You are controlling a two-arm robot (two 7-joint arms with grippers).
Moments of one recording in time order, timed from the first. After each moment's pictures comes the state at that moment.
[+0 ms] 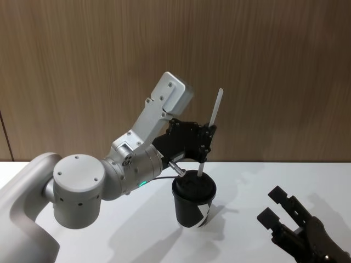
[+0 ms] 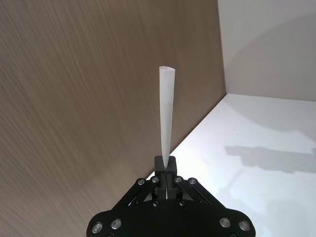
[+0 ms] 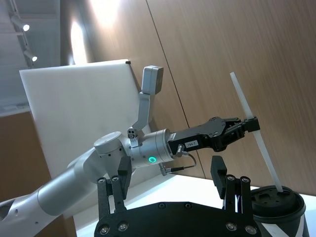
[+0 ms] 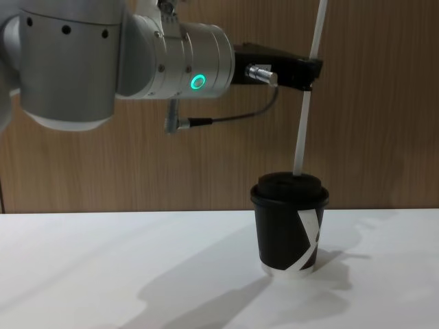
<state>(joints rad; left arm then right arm) -0.66 0.25 0.65 -1.48 -0.32 0.26 -0.29 -0.18 0.38 -0.03 -1.84 0.92 0.02 0.87</state>
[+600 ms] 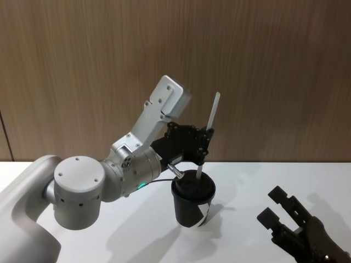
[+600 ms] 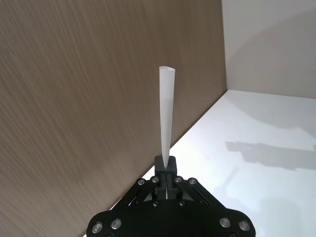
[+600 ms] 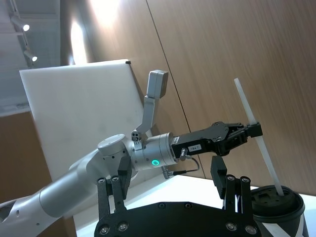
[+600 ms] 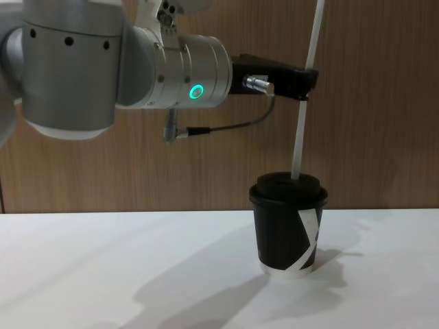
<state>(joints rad) -0.66 0.23 0.63 -1.45 -0.32 0.26 -0.31 -0.18 0.38 -0.03 -1.84 0.92 0.02 0.87</state>
